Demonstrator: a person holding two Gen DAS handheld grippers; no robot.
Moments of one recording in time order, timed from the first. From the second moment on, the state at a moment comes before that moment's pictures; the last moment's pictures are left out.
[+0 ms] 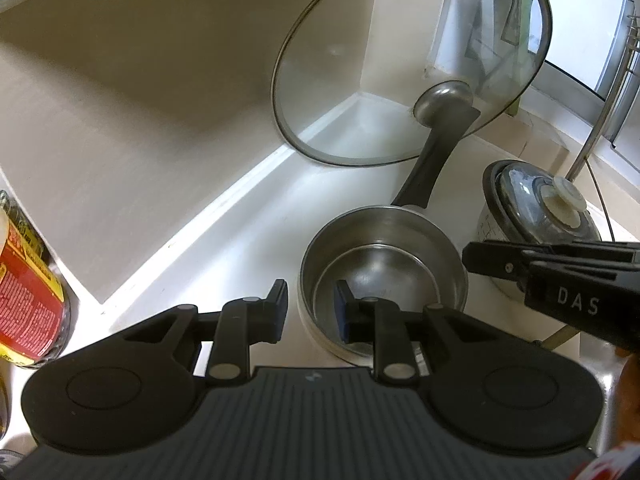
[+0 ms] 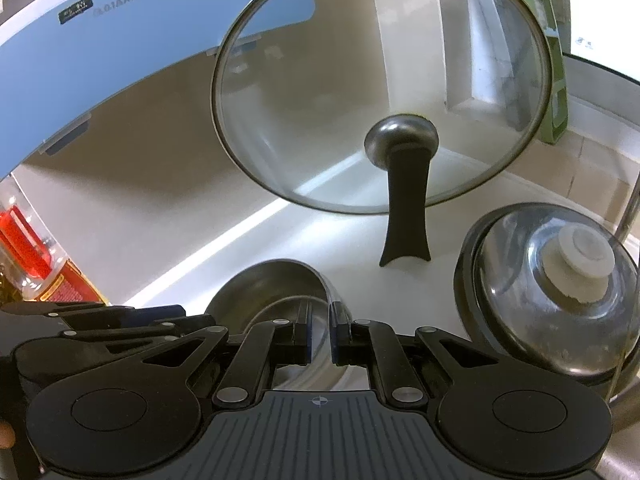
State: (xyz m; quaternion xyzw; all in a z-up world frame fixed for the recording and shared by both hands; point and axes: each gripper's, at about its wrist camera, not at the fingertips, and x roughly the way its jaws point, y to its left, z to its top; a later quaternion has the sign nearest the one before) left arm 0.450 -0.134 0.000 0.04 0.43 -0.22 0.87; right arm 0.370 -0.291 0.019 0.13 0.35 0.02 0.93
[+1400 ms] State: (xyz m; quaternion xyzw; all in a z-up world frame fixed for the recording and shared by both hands) left arm 0.306 -0.079 0.016 0.03 0.46 -0.17 0.87; right arm 0.241 -0.269 -0.001 0.14 0.37 0.05 0.92
